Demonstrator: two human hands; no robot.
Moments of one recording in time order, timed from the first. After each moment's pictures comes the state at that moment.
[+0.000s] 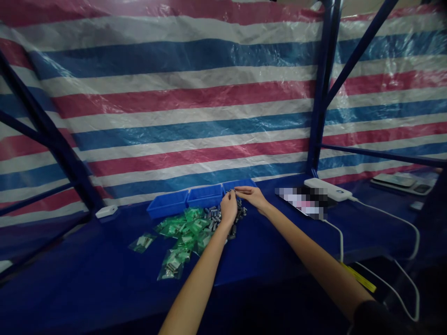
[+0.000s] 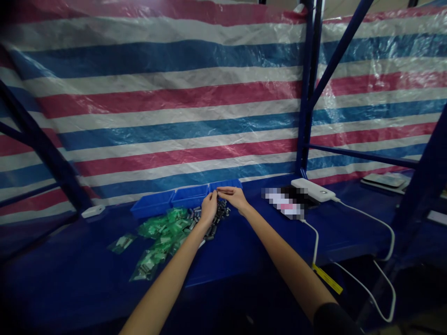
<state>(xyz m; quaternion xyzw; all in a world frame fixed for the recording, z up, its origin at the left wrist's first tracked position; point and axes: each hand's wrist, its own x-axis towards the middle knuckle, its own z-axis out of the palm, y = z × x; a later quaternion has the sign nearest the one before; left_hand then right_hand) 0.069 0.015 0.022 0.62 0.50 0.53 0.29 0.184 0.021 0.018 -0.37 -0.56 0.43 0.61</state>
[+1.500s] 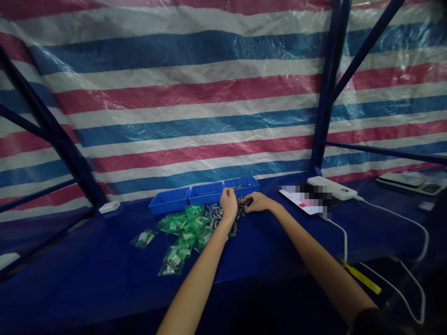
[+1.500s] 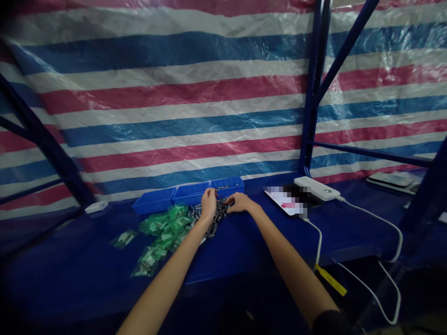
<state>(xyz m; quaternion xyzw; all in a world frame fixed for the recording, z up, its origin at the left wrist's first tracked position) 0.070 0.014 0.025 0.56 0.51 0.58 0.30 0.208 0.016 0.017 -0.55 -0.76 0.24 0.26</state>
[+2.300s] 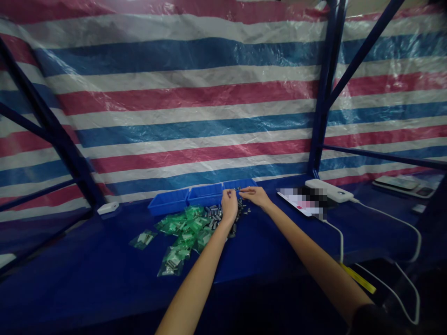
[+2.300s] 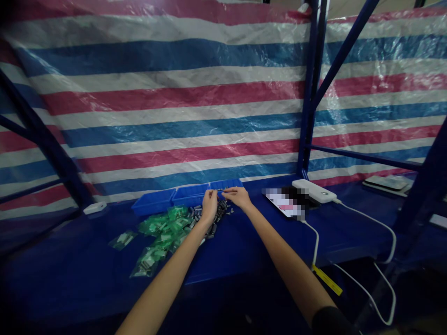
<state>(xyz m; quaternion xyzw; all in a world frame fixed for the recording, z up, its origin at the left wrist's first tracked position) 0.073 0.017 0.022 0.57 0.52 0.56 0.30 0.198 0.025 0.015 -0.50 -0.56 0.37 0.56</state>
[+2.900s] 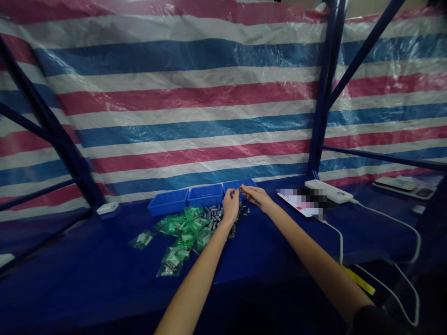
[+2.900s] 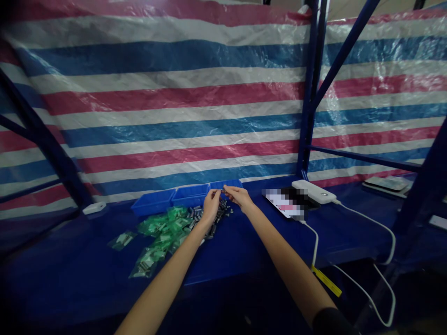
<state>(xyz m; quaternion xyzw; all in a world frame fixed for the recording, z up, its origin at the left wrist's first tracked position) 0.076 0.013 0.025 0.61 0.48 0.55 0.31 0.193 0.021 0.023 -0.44 -0.41 0.52 0.60</state>
